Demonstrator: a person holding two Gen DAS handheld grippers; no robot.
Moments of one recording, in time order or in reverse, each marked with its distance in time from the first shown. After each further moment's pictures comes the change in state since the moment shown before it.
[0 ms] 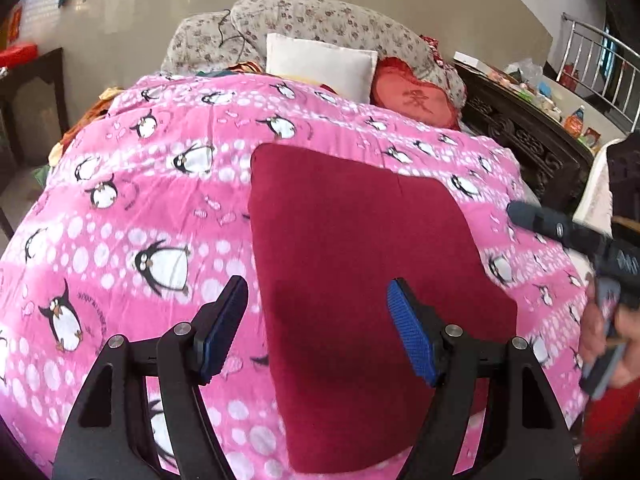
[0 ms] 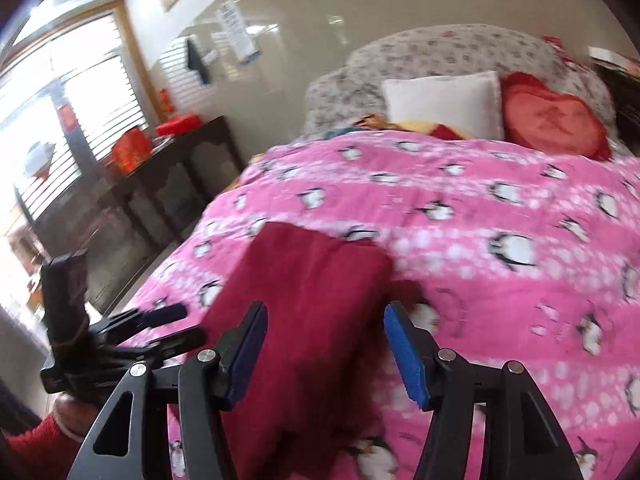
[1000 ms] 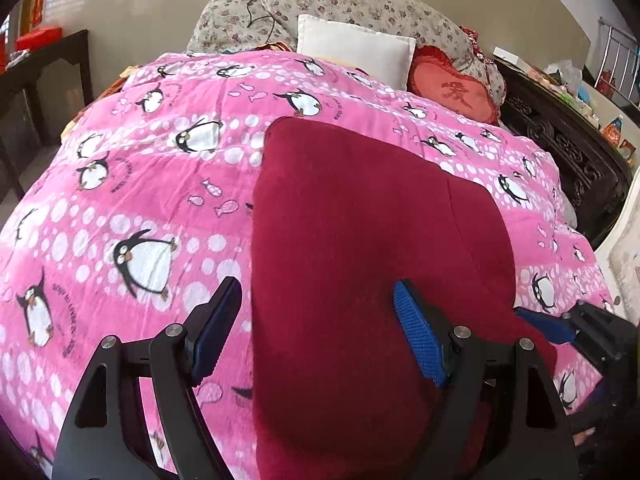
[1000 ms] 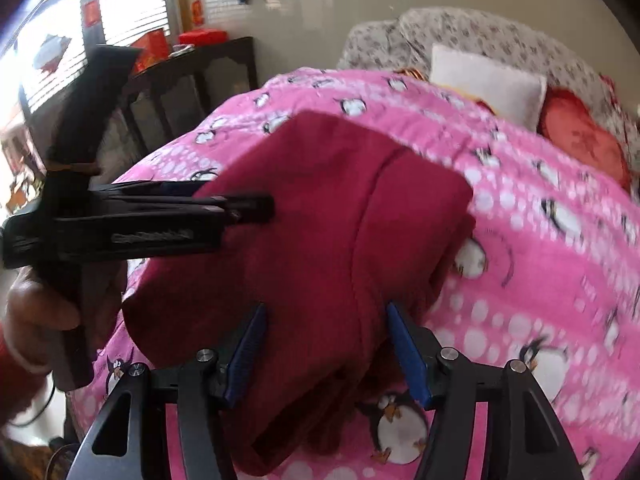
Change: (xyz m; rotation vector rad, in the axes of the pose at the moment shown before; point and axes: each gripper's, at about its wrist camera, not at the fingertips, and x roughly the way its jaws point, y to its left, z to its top) left arm 0.042 -0.003 -0.001 -0.061 0.040 0.116; right arm 0.050 0.026 -0.069 -0.223 0.190 -0.095
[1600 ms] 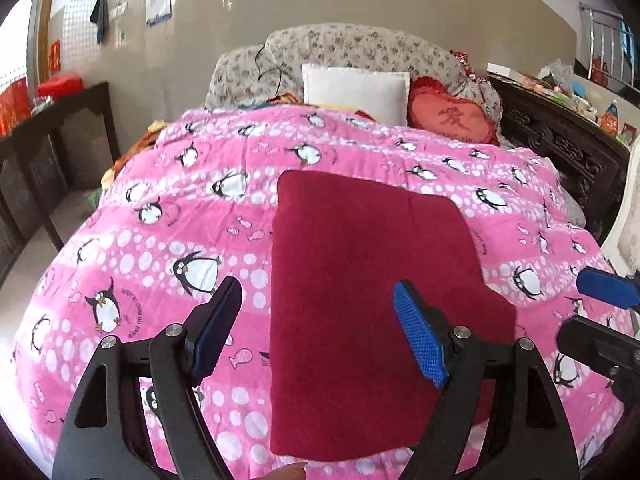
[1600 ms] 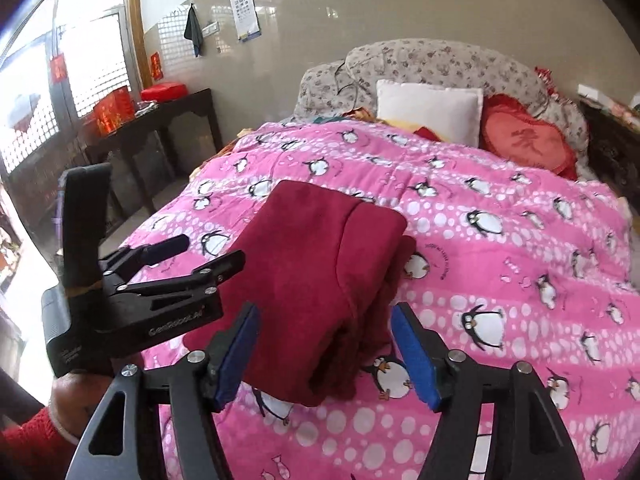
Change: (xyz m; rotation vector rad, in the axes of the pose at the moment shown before) left arm -0.073 -0.026 -0.022 0.081 -0.166 0.094; right arm -0.098 0.023 0.001 0.148 -0.144 -0.124
